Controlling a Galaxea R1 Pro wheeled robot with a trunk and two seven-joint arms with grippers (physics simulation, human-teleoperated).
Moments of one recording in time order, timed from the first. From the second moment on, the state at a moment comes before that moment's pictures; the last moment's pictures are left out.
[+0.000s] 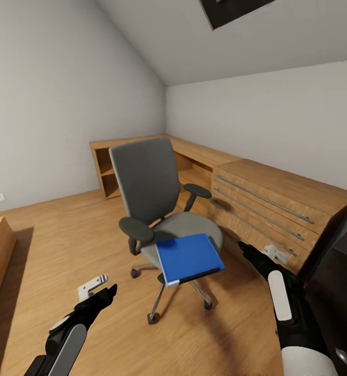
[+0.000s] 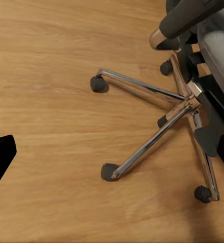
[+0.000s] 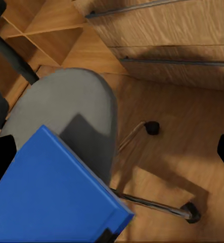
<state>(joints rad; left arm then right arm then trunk) -0.15 0.06 -0.09 -1.49 0.66 0.44 0.45 -0.50 0.09 -0.36 -1.28 -0.45 0.53 -0.10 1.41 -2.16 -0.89</state>
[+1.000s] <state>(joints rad) -0.15 0.06 -0.09 -1.49 0.67 0.44 0.45 -0.50 -0.01 -0.49 -0.95 -0.74 0.60 0.27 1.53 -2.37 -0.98</state>
